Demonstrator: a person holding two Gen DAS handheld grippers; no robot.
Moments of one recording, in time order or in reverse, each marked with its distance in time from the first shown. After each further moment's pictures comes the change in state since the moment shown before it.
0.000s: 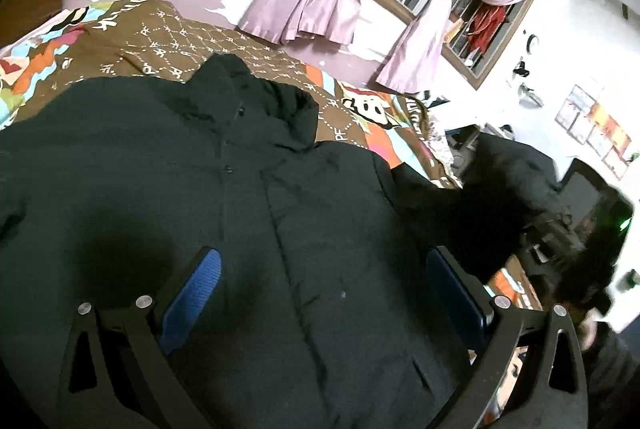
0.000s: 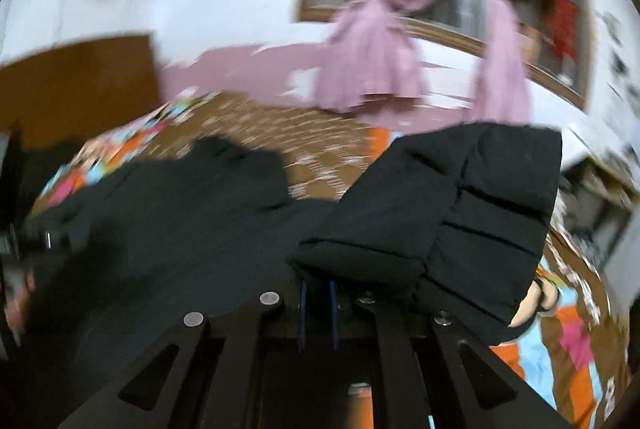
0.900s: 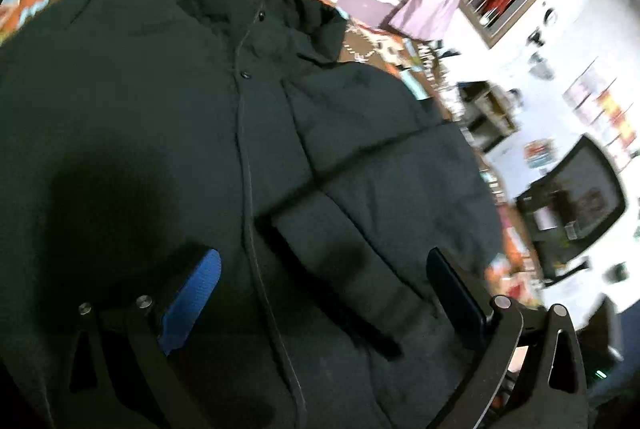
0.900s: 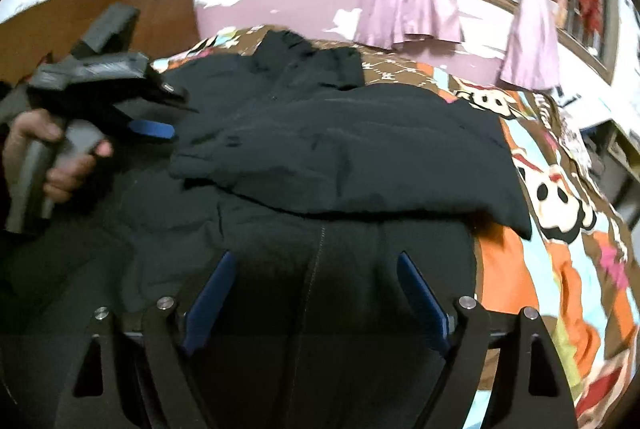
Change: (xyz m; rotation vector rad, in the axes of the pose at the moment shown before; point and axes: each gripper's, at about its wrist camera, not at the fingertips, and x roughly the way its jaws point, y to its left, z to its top) left arm 0.047 0.023 -0.005 -0.042 0.215 0.032; right arm -0.006 0.080 -0.117 0.024 0.137 0.057
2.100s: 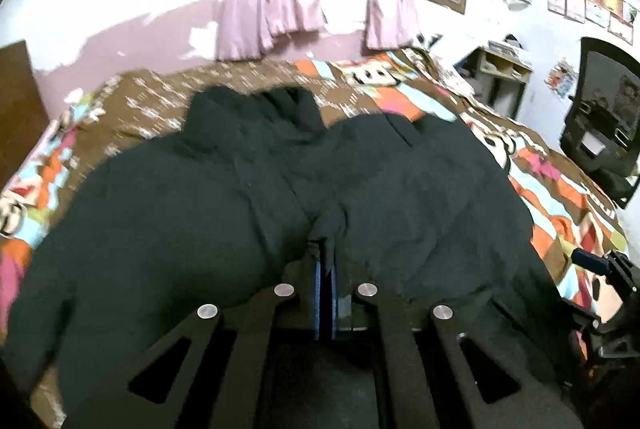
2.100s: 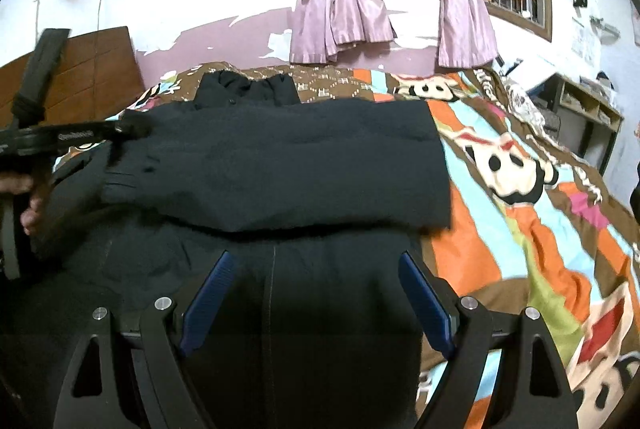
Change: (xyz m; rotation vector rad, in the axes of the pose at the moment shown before) left arm -0.047 -0.068 -0.020 0.425 -0.208 0.264; right arm -0.042 -0.021 0.003 0.208 -0.076 -0.124
